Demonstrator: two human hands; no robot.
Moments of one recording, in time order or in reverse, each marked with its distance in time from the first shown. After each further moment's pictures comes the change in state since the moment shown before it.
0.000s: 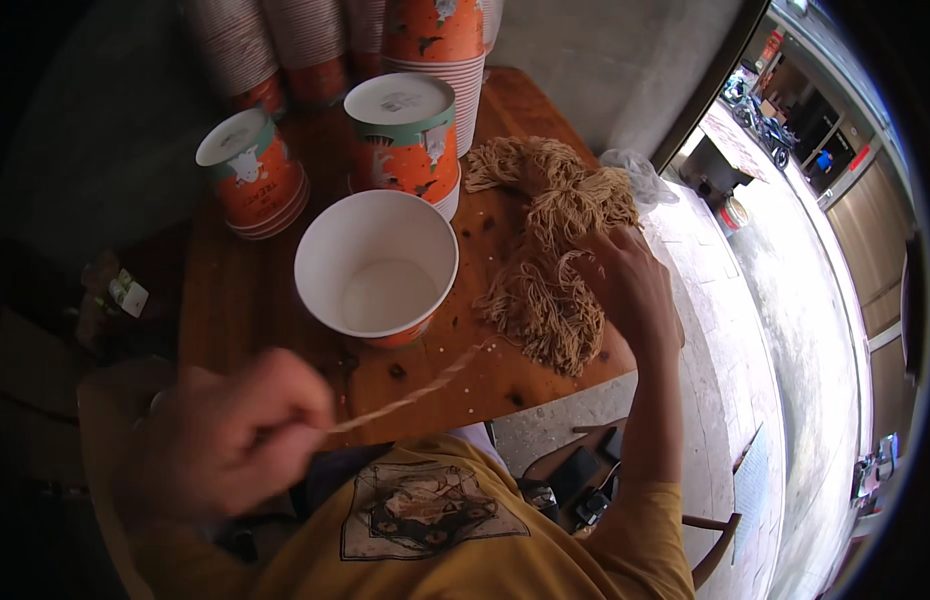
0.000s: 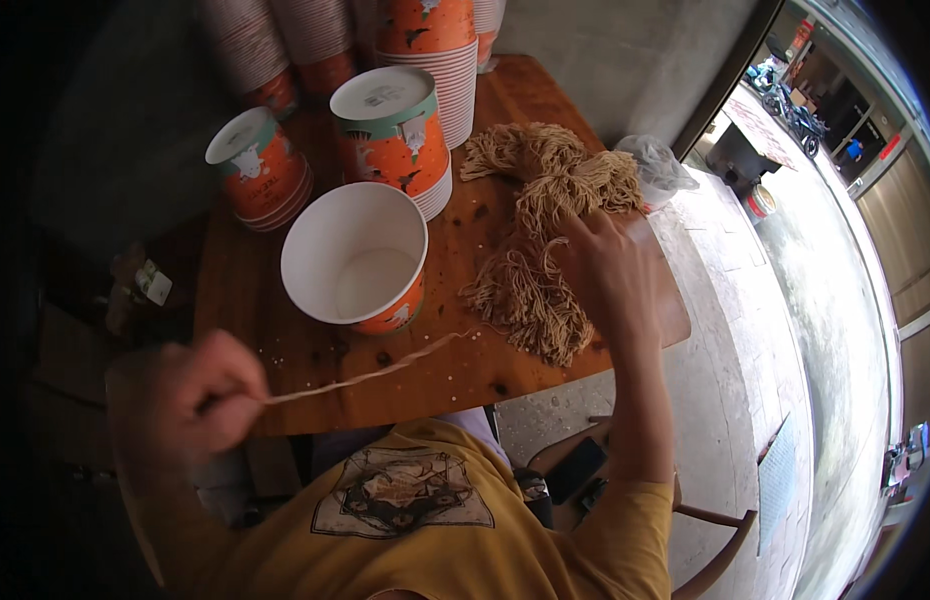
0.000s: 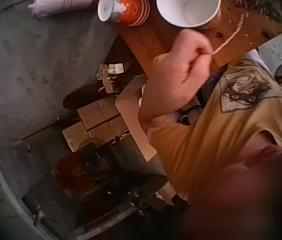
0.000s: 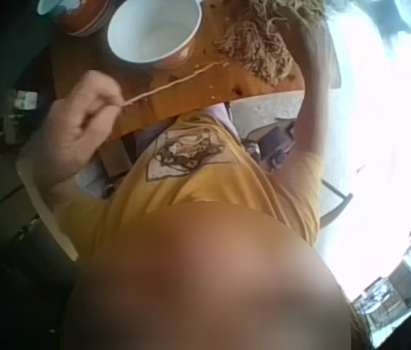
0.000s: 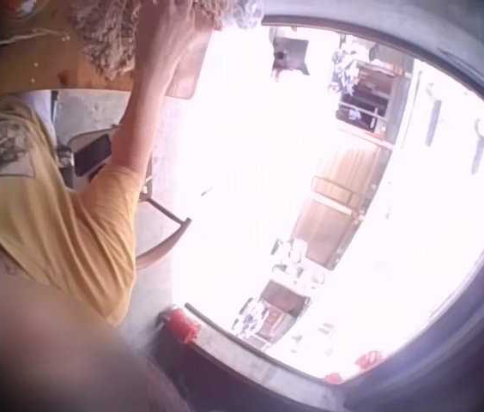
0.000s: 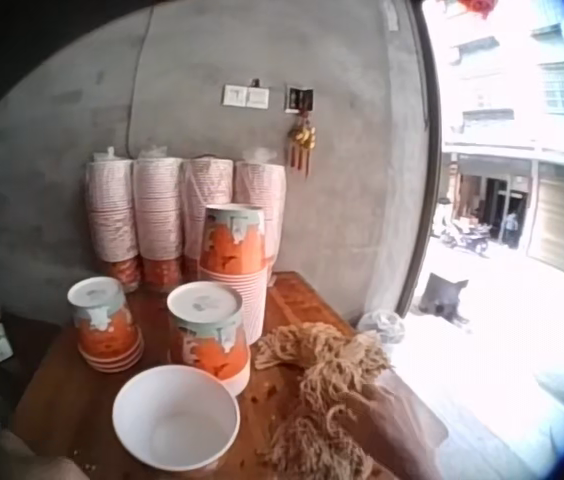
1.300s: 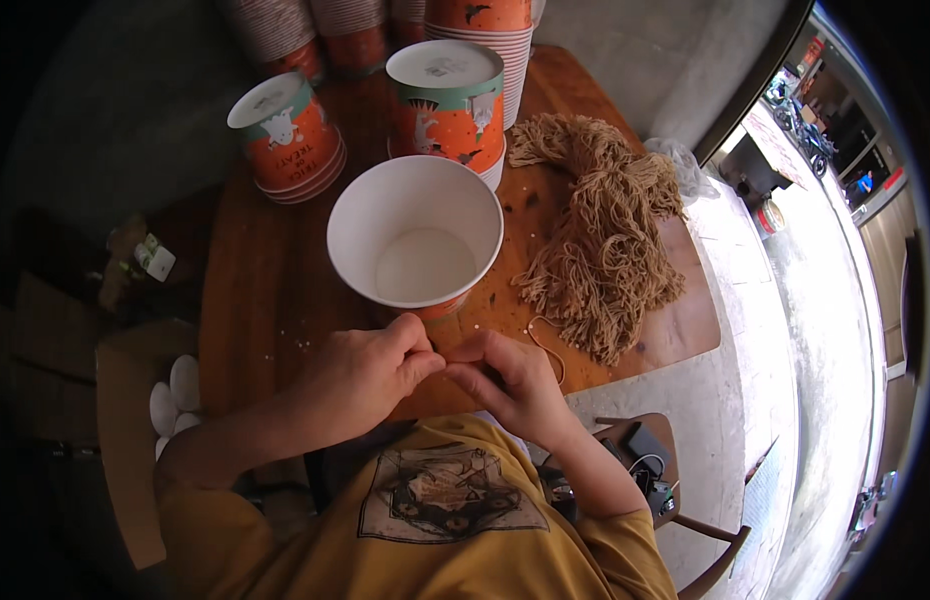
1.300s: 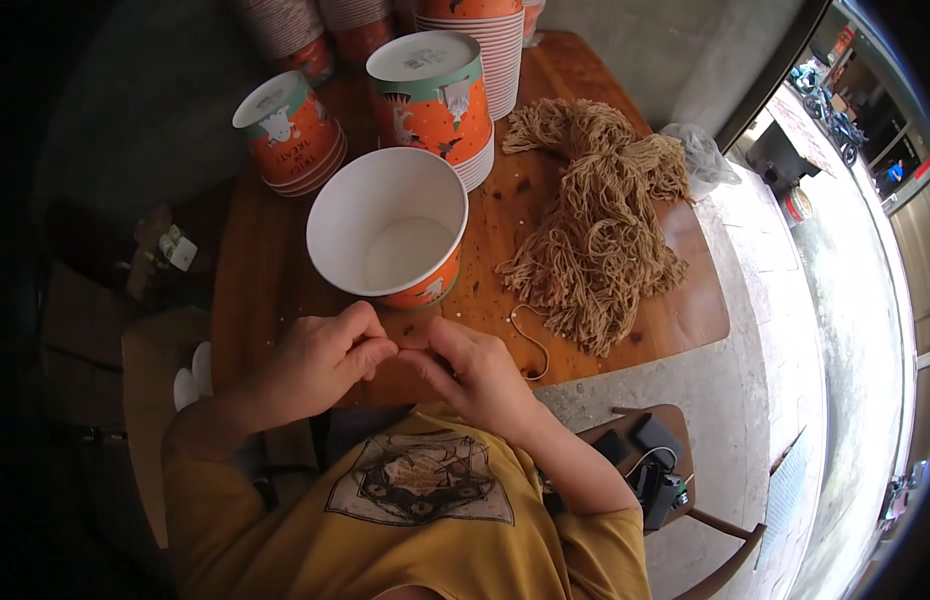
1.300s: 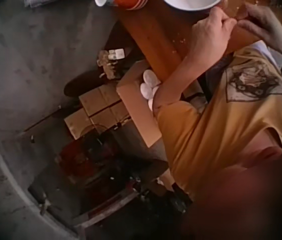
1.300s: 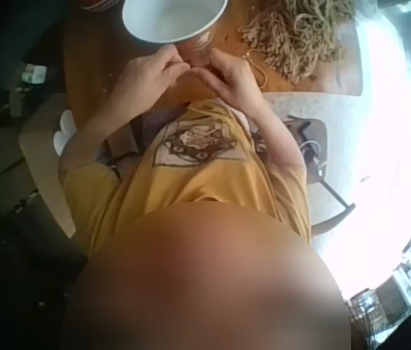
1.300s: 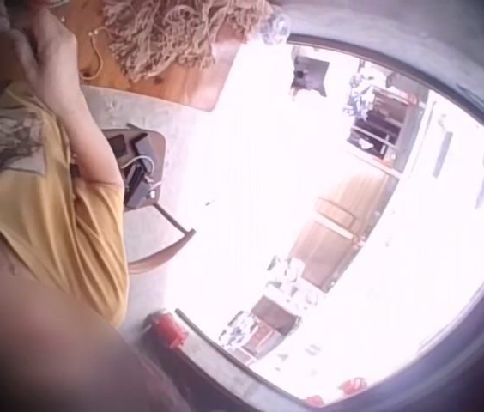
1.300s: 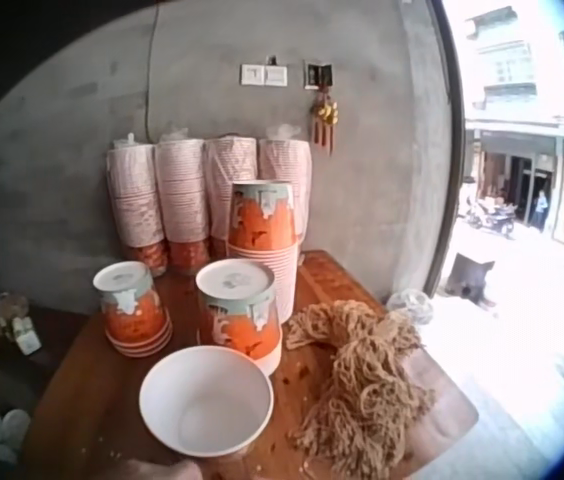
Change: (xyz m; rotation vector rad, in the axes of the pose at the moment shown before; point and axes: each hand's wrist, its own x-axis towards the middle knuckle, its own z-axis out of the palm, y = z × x) left_hand 0.029 -0.069 0.085 0.063 0.104 -0.006; right_hand -0.077 -0.115 0.066 1.159 -0.137 -0.433
